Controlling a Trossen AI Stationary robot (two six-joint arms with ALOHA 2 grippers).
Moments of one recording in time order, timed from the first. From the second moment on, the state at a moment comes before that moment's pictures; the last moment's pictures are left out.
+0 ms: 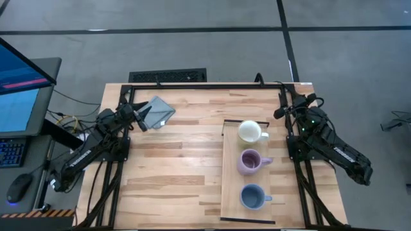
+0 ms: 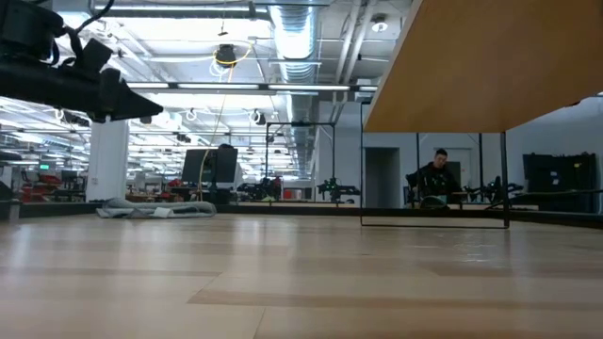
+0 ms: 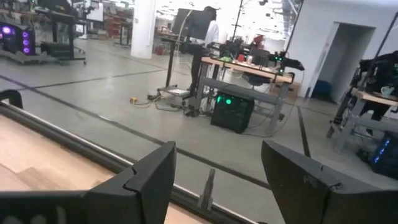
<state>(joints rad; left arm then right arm) 0.80 0.00 0.05 -0.05 0.11 0.08 -0.66 0.00 0.16 -0.16 0.48 -0.23</state>
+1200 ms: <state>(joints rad) 0.80 0.00 0.05 -0.06 0.10 0.09 -0.66 0.00 0.02 0.05 0.47 -0.21</state>
